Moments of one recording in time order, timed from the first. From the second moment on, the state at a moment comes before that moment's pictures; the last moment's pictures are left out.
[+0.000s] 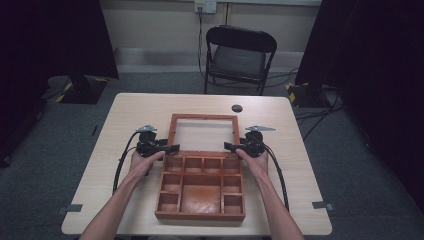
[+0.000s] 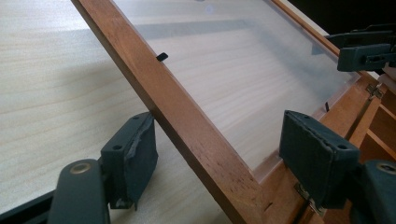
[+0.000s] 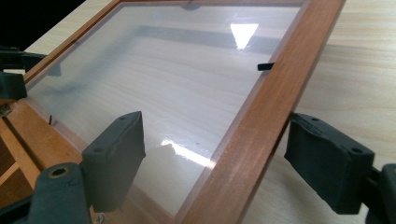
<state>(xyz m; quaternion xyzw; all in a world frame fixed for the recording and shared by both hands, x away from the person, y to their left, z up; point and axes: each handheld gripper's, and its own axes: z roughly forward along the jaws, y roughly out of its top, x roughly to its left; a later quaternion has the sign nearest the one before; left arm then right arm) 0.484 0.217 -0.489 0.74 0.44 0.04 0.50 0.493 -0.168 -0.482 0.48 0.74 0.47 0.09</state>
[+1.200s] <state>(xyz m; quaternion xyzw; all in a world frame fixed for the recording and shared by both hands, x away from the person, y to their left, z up) 0.442 0.243 -0.463 0.77 0.43 0.09 0.47 0.448 -0.221 -0.450 0.48 0.73 0.46 0.14</state>
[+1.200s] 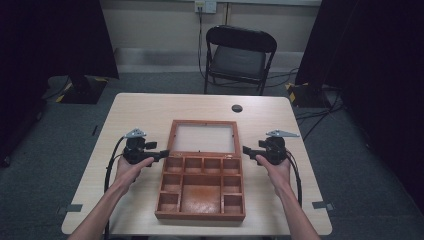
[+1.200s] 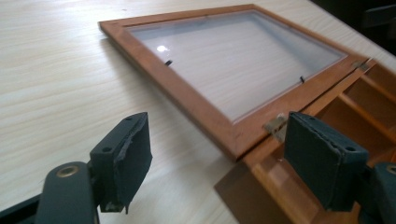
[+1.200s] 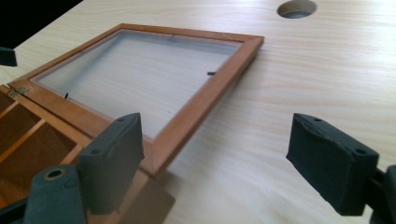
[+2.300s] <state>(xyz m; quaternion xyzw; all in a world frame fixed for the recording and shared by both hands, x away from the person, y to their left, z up) 0.374 0.298 -0.495 0.80 0.47 0.17 0.33 0.349 -0.278 -0.482 0.51 0.77 0.34 0.17</state>
